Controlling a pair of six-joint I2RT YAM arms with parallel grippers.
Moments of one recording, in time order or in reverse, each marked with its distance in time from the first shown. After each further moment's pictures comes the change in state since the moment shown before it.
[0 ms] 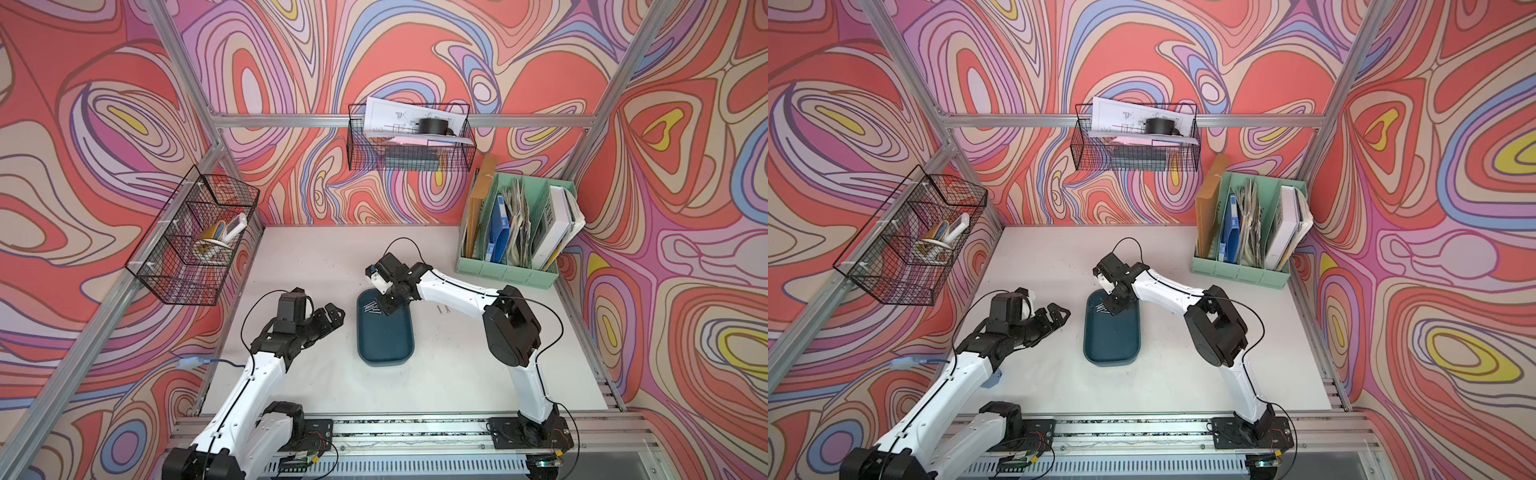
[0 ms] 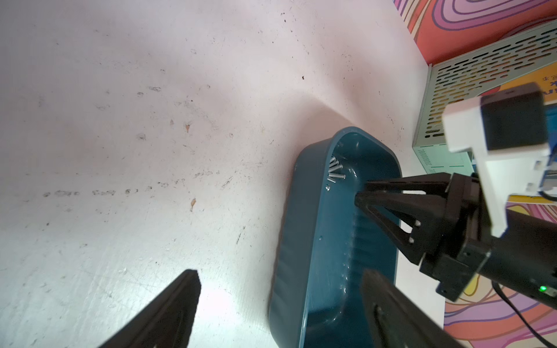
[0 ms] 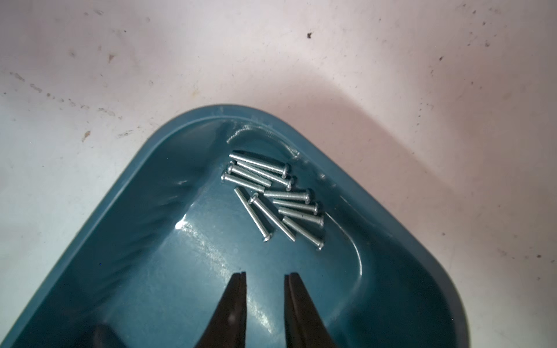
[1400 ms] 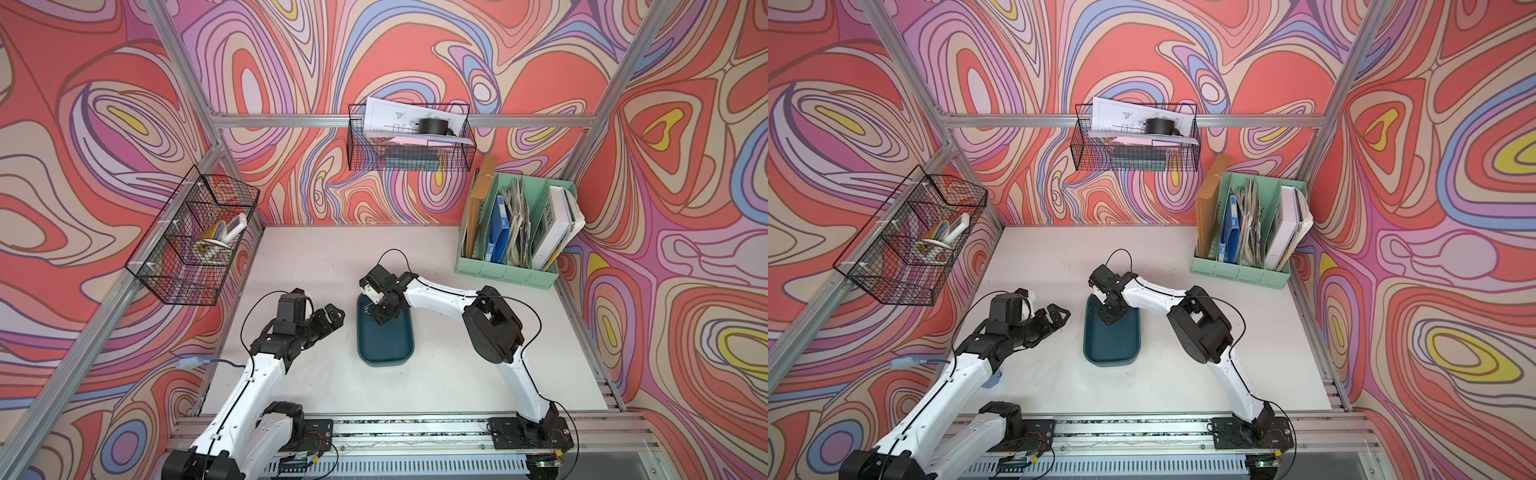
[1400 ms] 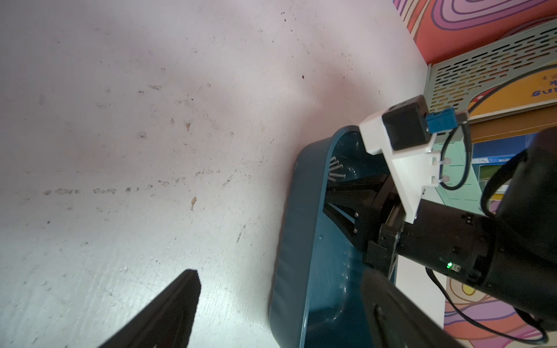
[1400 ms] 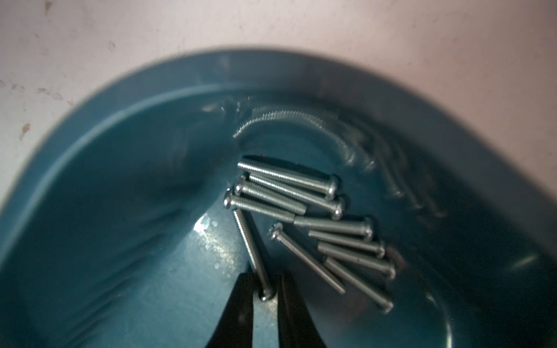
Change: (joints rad) left arm 0.000 -0.013 -0.007 -0.001 0.000 0.000; right arm 0.039 0.114 0.030 0.031 -0.003 0.053
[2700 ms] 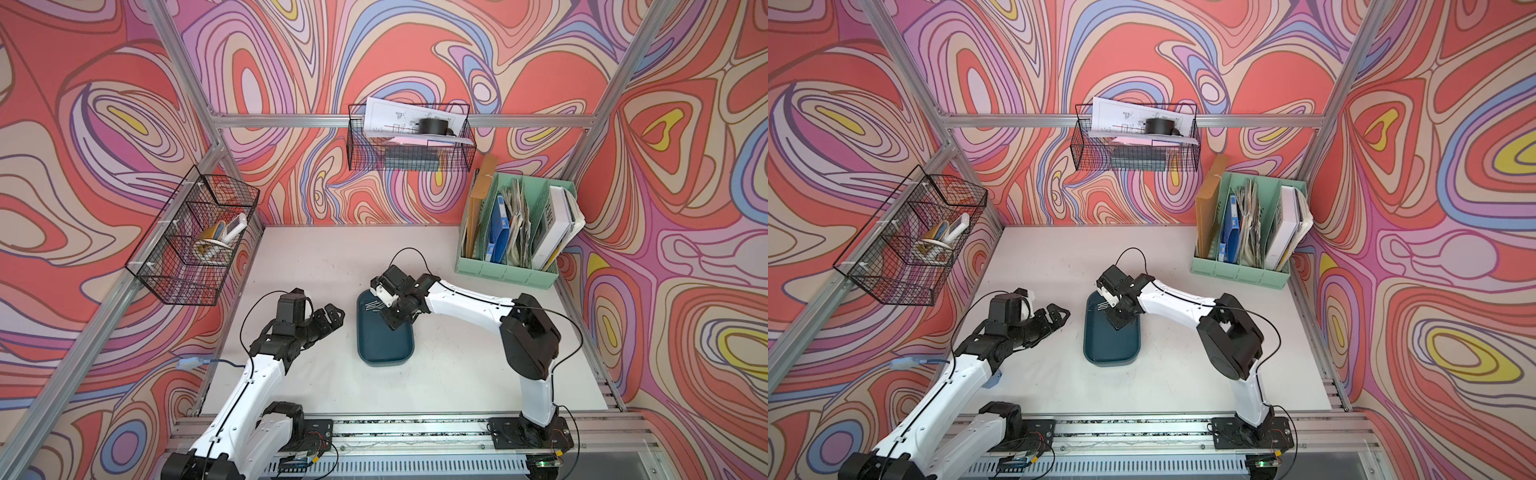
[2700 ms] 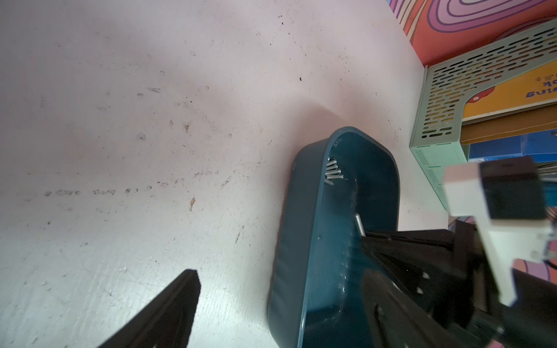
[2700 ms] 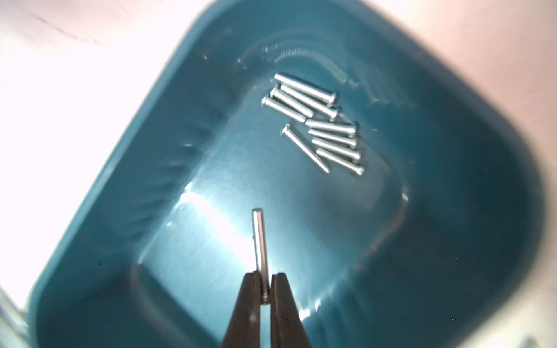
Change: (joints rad) left arm 0.000 -0.007 0.000 0.000 0.000 -0.001; right arm 0.015 -0.318 -0.247 -0.012 0.000 0.043
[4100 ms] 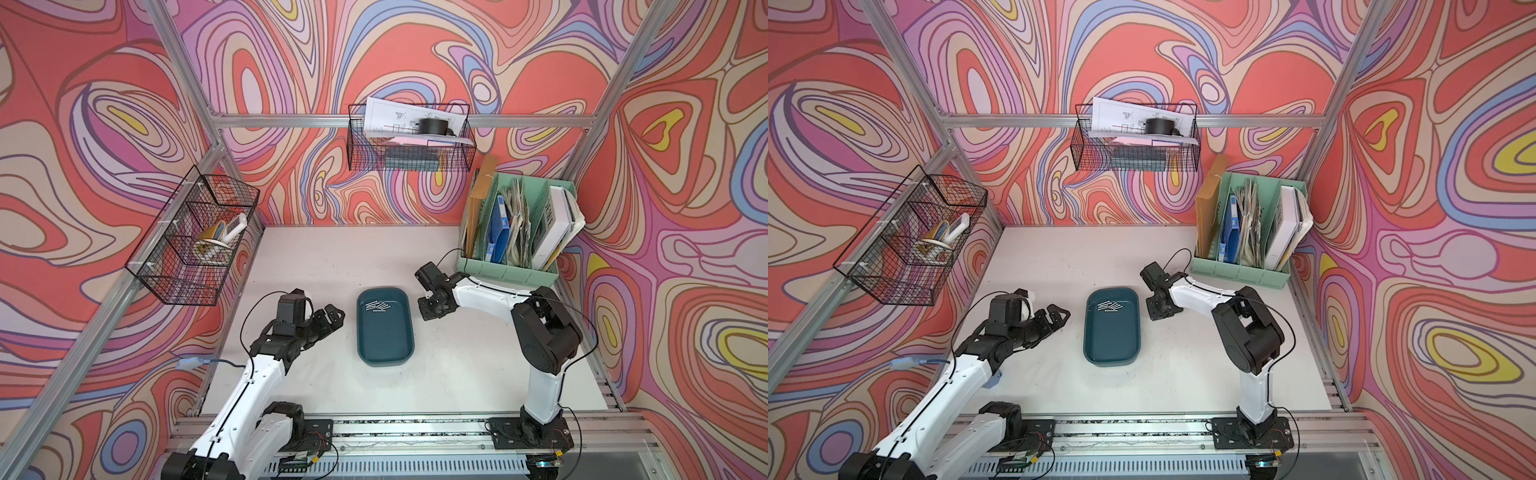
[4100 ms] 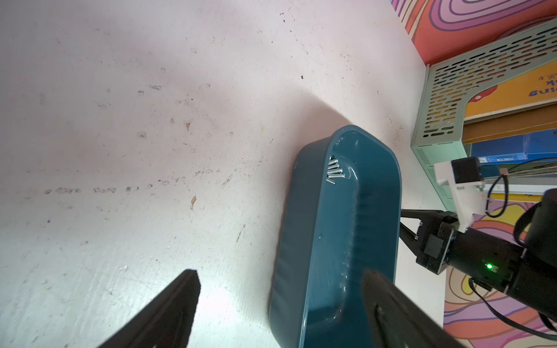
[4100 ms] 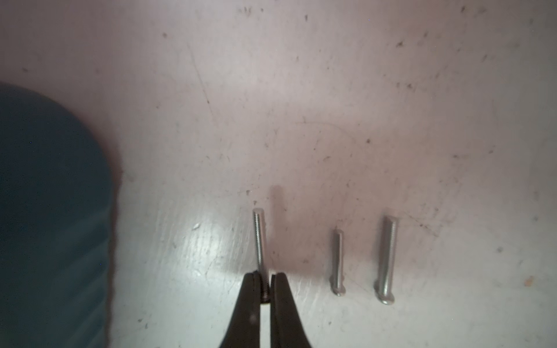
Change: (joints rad) left arm 0.000 0.000 -0.005 0.000 0.001 0.000; right arm -0.245 -0.014 -0.240 0.076 0.168 0.194
